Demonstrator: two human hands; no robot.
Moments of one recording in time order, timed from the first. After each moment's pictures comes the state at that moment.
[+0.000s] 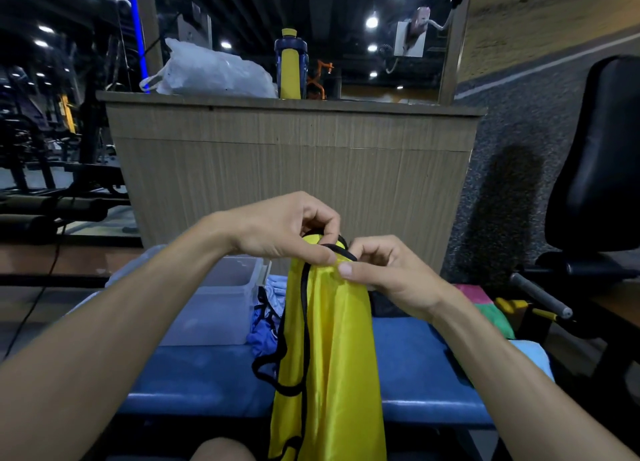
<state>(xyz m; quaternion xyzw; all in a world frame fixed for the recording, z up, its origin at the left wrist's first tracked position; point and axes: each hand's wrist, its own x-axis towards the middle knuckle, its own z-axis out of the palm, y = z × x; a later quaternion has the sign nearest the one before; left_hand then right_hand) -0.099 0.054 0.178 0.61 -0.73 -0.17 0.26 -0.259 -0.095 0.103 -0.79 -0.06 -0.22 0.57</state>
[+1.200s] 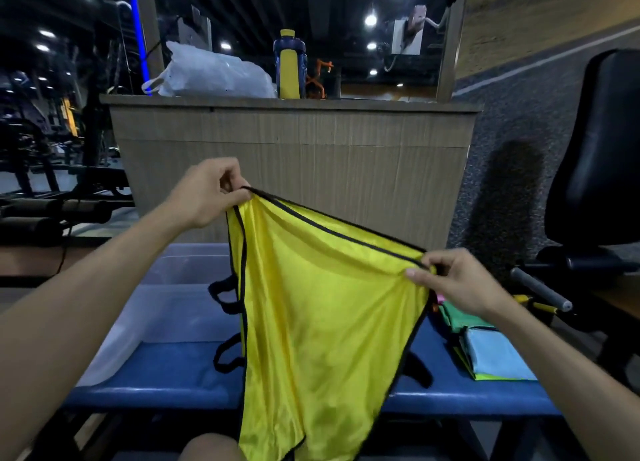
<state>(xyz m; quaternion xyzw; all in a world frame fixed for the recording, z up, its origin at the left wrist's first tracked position) 0.010 0.076 0.169 0.75 -0.52 0.19 0.37 -0.315 -0.185 0.061 -0.88 0.09 -0.32 0.35</state>
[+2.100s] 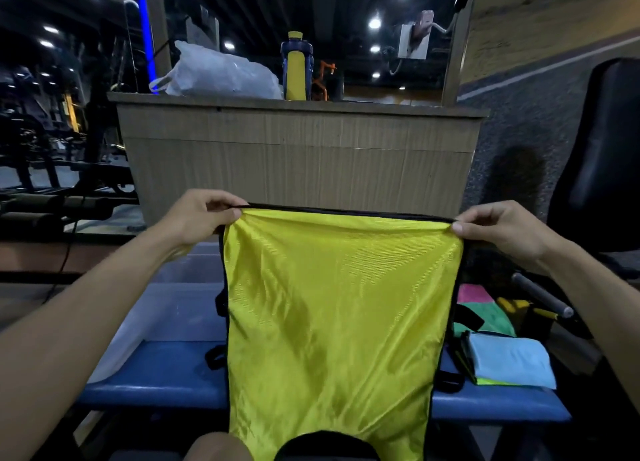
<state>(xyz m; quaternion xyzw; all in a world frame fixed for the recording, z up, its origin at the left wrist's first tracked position) 0.033 0.087 0.126 0.70 -0.42 -0.05 0.57 -0.337 -0.226 0.138 -0.81 0.14 -0.33 0.46</state>
